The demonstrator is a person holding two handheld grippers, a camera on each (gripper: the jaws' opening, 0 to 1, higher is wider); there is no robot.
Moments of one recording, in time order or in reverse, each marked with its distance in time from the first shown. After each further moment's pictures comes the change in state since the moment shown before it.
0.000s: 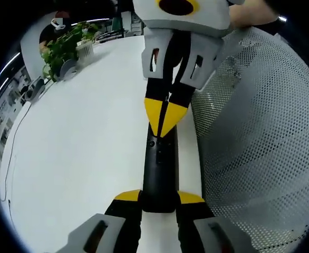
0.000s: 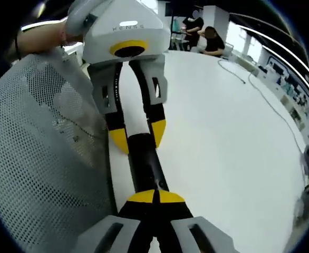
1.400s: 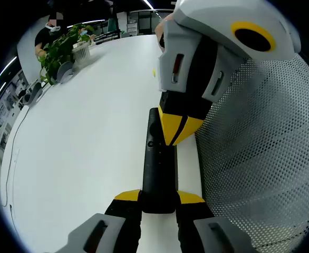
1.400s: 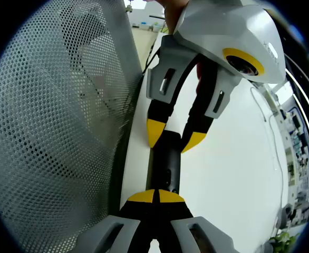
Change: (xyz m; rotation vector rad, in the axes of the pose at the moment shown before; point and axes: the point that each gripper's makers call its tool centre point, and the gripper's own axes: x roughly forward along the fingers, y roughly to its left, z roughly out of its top) left arm 0.000 0.000 0.000 0.031 0.002 -0.007; right arm 0.004 0.018 0.001 -0.343 0.117 0.004
